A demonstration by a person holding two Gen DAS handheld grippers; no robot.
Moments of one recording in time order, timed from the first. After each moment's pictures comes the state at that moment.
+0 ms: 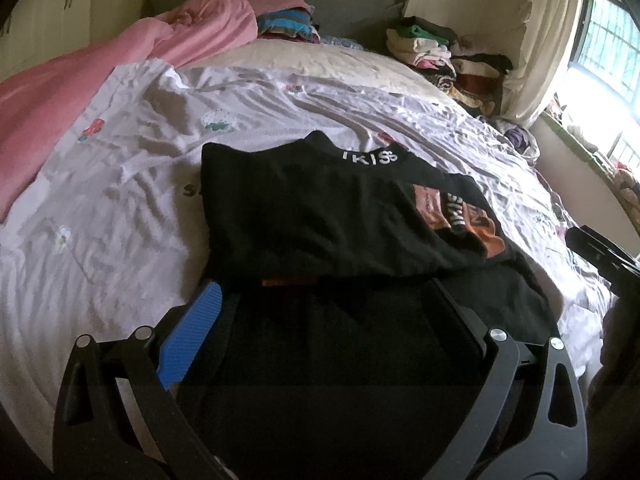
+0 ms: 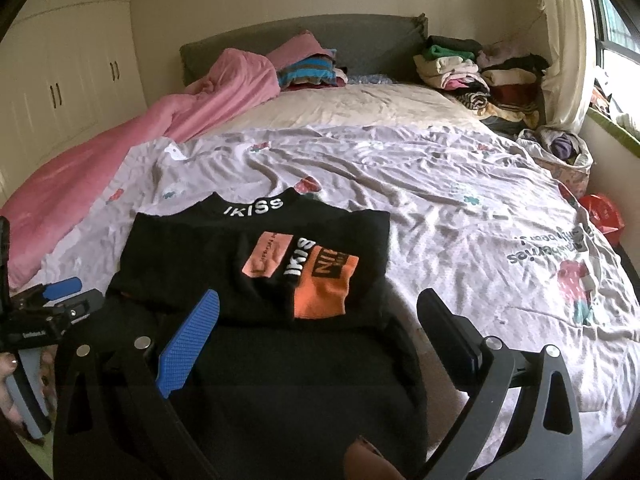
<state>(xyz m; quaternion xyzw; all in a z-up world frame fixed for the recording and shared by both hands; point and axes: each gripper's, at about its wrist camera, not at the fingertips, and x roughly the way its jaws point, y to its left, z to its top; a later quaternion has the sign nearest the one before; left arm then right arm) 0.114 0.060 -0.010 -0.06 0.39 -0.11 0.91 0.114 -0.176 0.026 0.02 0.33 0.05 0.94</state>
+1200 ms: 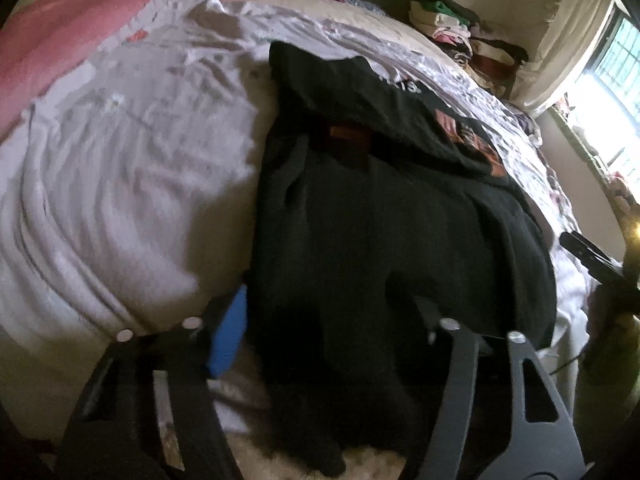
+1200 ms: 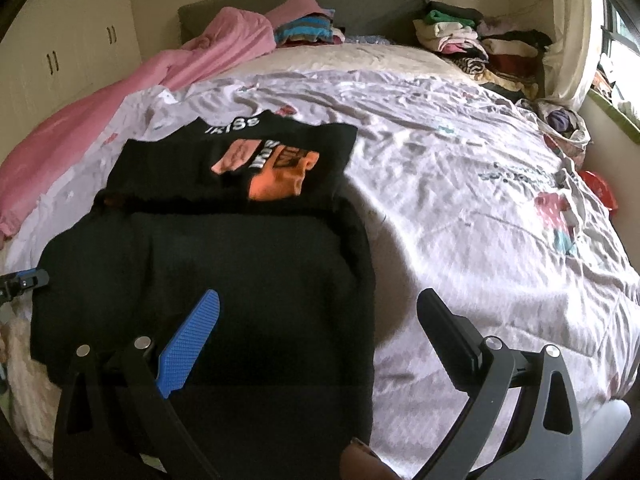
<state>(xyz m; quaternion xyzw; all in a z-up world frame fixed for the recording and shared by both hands) 0.025 0.120 -0.049 -0.11 0.47 -0.11 0.87 0.056 -0.215 -0.025 0.01 0.40 0.05 0.91</state>
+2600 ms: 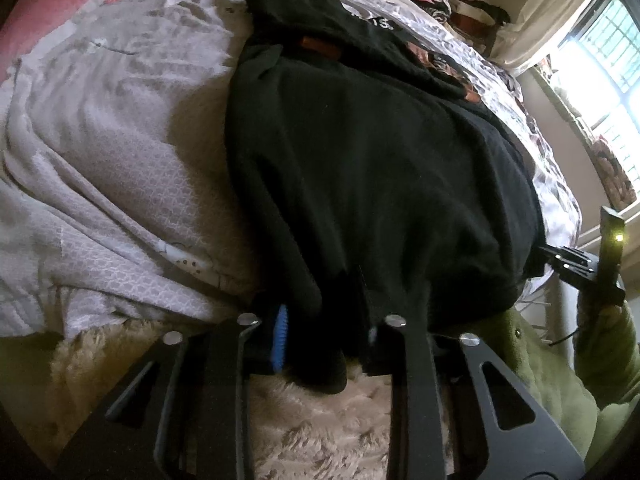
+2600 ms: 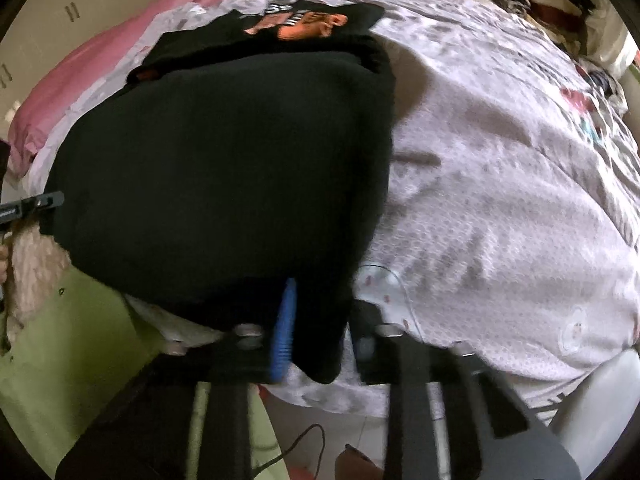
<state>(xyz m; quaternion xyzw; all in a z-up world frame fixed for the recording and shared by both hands) -0.019 0.106 -0.073 -0.09 0.52 -0.15 0.83 -0.023 -0.228 -0.087 -0.01 0.51 0.12 0.85</state>
